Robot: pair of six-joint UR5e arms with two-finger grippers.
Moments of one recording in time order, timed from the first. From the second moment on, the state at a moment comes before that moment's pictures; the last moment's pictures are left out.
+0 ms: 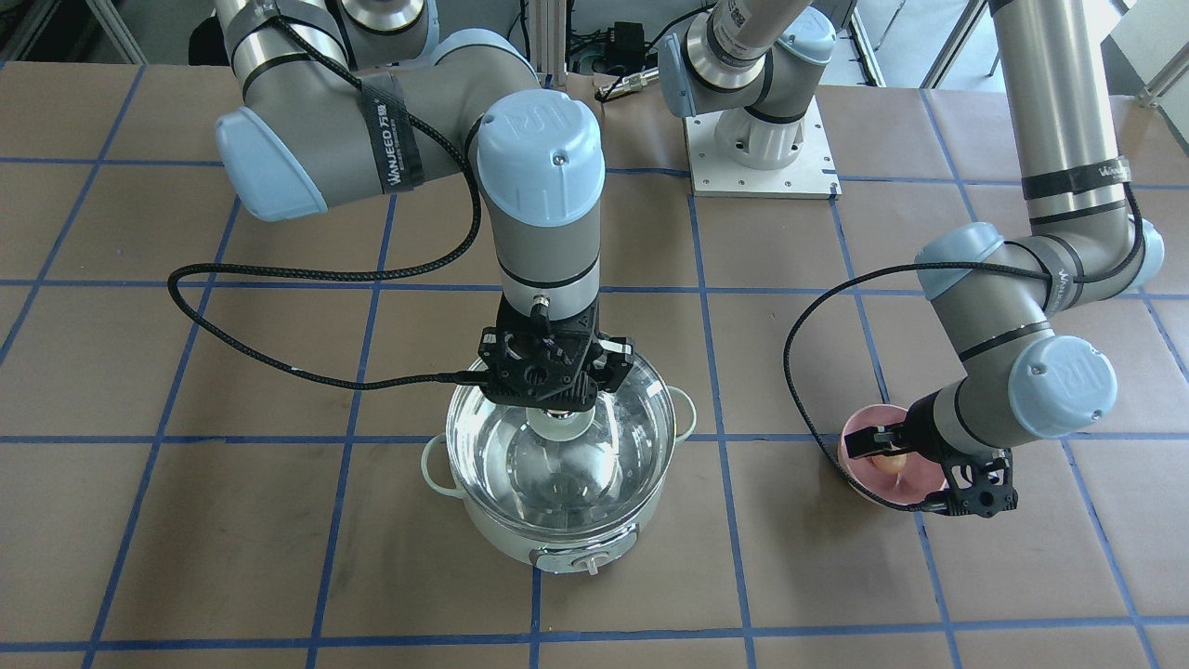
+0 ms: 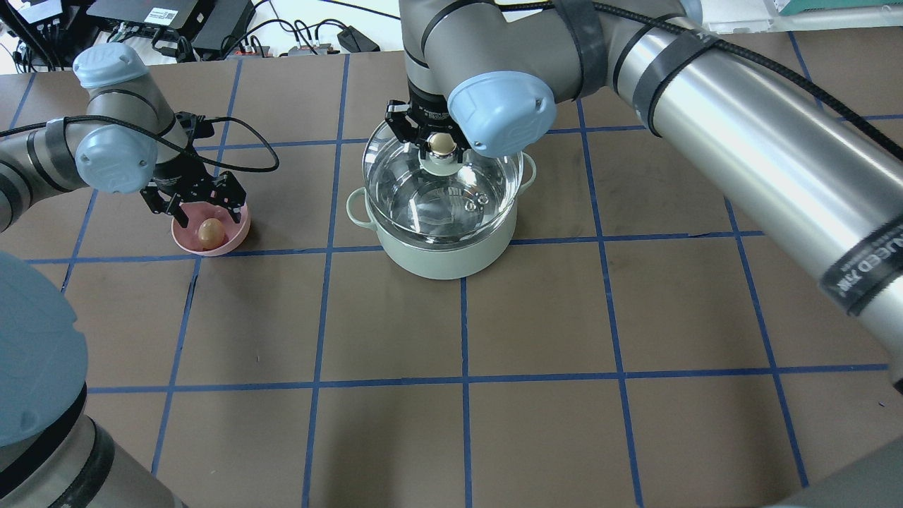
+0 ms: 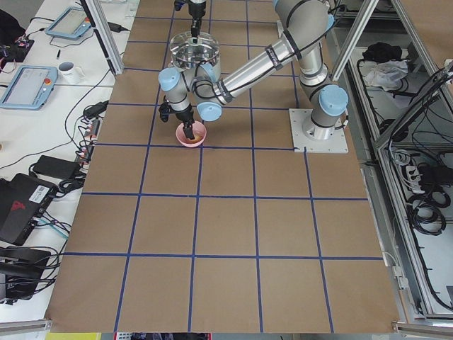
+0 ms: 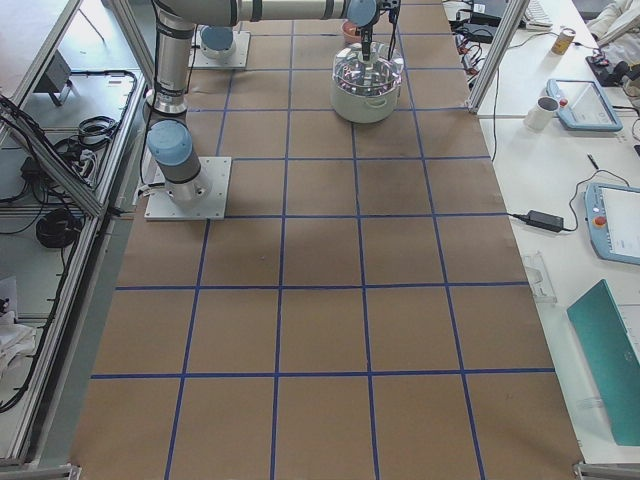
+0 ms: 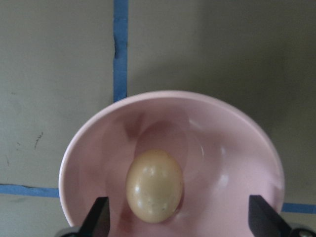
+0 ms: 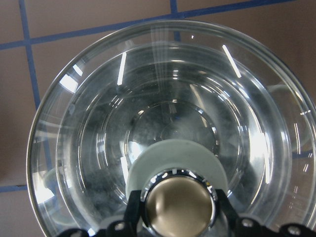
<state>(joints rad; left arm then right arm) -1.28 -2.05 -1.66 -1.17 1.65 0.20 1.96 -1.16 1.34 -1.89 -1.55 0.52</state>
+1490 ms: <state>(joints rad) -1.28 -2.07 -1.65 -1.17 1.65 0.30 1.54 -1.38 1.37 -1.57 -1.56 0.01</state>
